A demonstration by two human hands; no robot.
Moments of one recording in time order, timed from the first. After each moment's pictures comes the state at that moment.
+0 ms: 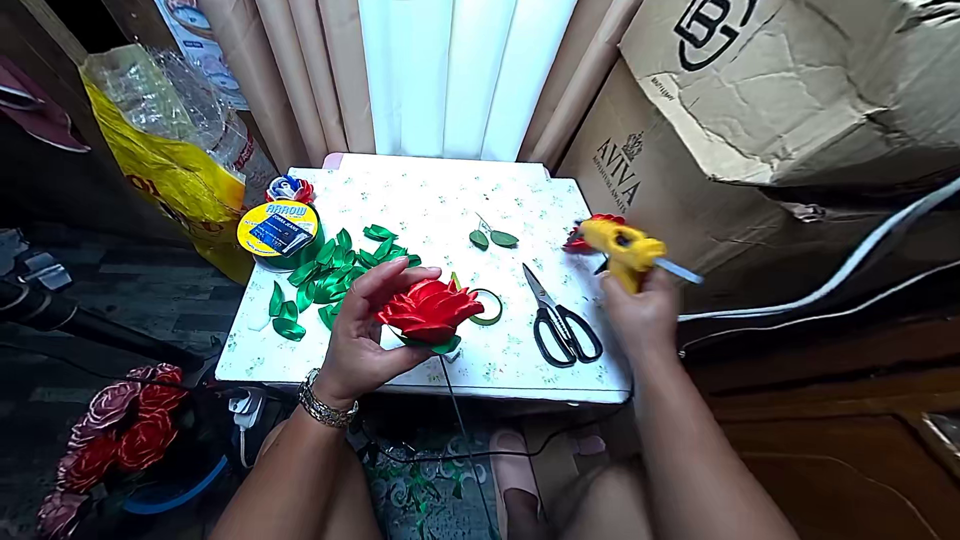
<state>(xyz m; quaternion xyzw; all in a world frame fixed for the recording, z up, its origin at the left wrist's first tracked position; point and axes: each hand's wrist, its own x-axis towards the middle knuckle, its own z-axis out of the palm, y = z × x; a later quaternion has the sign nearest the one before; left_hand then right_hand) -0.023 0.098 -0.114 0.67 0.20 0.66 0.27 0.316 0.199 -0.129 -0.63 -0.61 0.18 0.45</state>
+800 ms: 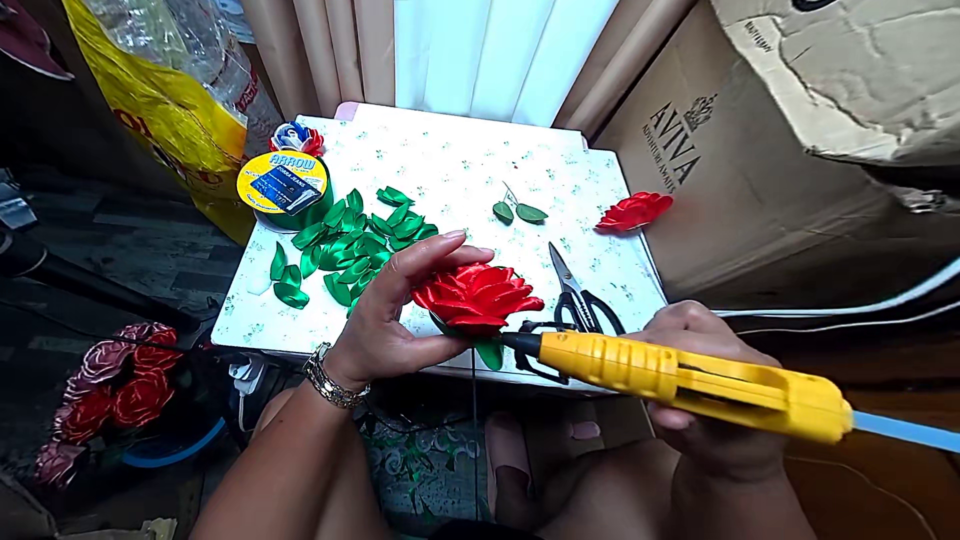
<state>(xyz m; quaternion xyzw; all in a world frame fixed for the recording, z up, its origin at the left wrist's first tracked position) -0.018 0.097 -0.117 0.71 0.19 0.63 0.26 0.286 0.115 -0.086 -0.19 -0.85 0.21 0.45</state>
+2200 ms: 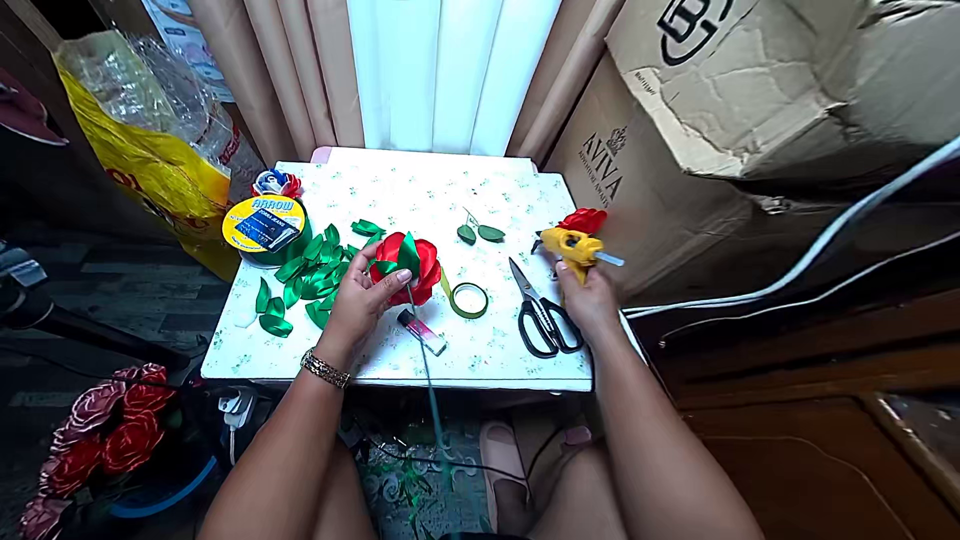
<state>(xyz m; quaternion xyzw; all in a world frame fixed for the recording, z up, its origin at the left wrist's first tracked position) -0.018 0.115 -0.127 0.44 0.44 0.59 0.52 0.302 0.214 -0.147 -0.66 -0.59 0.27 0.38</state>
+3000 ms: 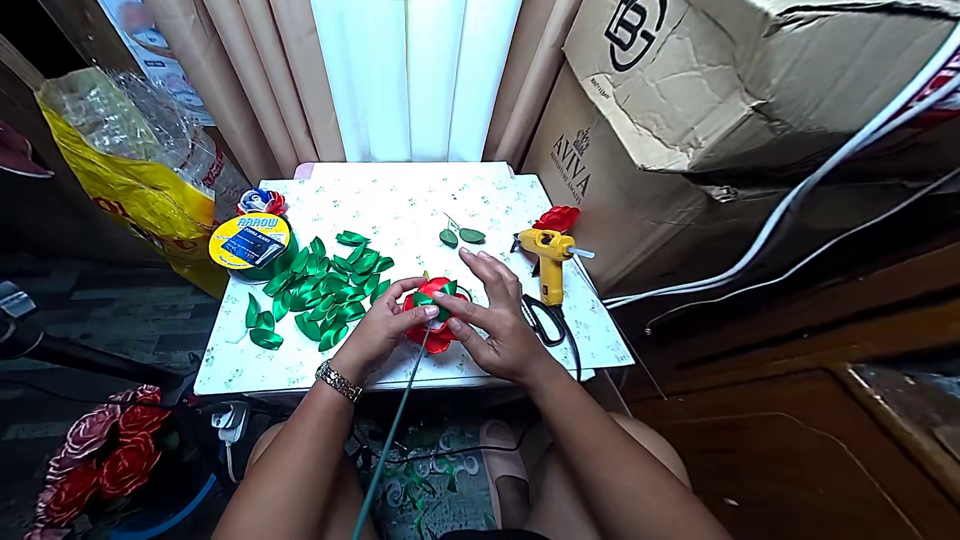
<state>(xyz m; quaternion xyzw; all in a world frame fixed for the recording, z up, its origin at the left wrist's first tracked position) 0.014 0.121 -0.130 0.44 0.40 0.47 0.65 0.219 0.150 -0.129 -0.27 -0.86 0.07 0.42</state>
